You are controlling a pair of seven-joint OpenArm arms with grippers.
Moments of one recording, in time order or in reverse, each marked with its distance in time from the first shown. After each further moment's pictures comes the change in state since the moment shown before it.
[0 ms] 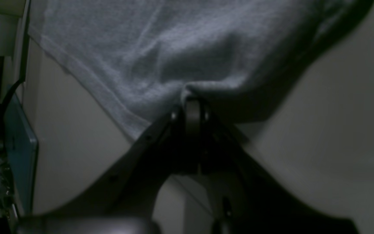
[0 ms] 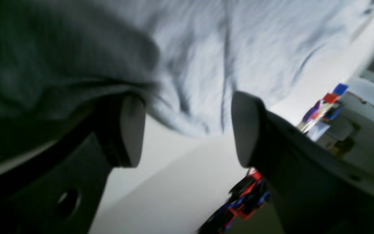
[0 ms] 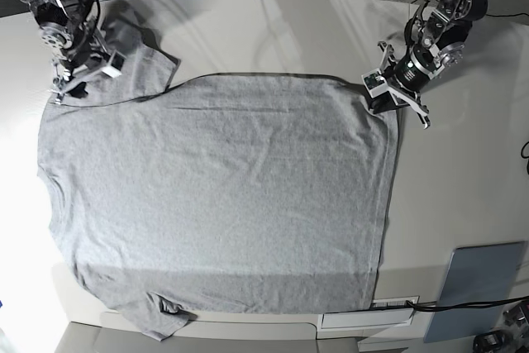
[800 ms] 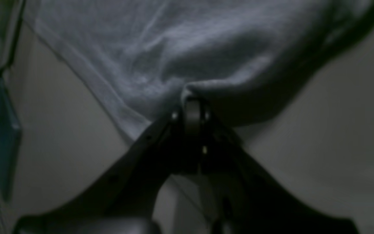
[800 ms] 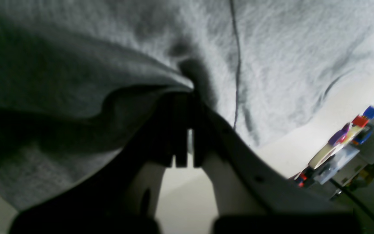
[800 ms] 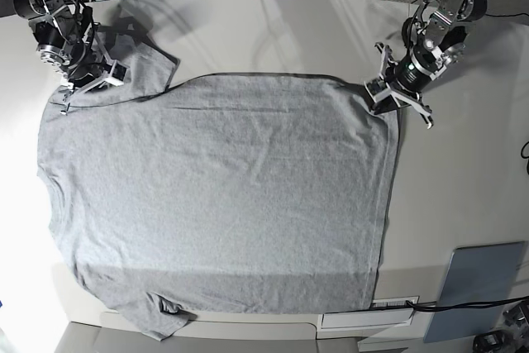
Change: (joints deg) left arm -0.2 0.0 0.0 0.2 -9.2 0.0 3.9; right arm 5.8 0.3 -1.2 -4.5 6.4 8.3 0.4
